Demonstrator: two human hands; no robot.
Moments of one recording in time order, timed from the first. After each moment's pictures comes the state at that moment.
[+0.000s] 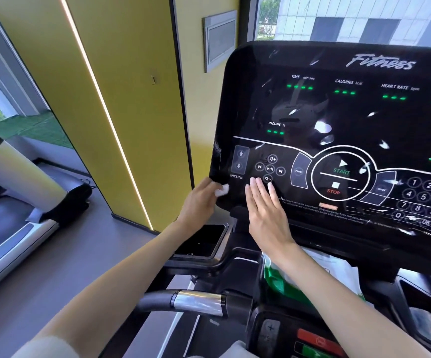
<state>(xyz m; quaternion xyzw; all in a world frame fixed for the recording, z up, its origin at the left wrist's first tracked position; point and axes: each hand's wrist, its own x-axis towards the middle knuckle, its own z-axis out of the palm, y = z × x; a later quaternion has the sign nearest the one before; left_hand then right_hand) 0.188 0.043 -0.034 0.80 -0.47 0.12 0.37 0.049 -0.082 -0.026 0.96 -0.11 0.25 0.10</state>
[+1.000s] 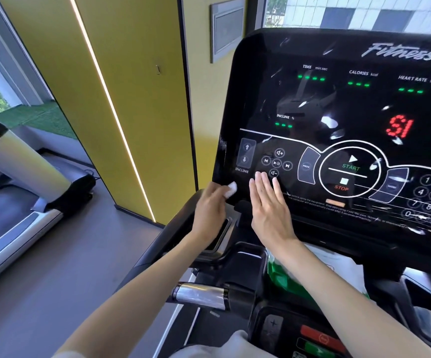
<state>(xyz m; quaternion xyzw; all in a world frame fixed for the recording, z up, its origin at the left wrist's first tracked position) 0.150 0.035 -0.052 0.81 -0.37 0.13 0.44 0.052 -0.080 -0.030 0.96 -0.11 0.26 0.08</state>
